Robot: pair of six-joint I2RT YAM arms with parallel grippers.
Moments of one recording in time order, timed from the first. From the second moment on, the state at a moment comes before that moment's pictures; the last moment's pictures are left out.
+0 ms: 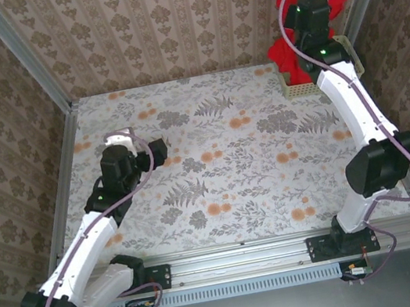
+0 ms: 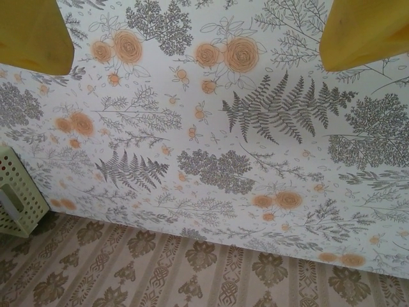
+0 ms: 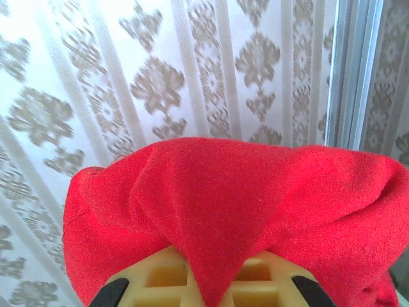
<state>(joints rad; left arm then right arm) -0.42 0.94 0.70 -0.17 -0.08 -0.37 0.11 1.68 1.84 -0.21 0.51 0.19</state>
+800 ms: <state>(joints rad) -0.42 0.81 0.65 -0.27 -0.13 -0.39 0.71 1.66 2.12 -0.48 0.36 0.06</state>
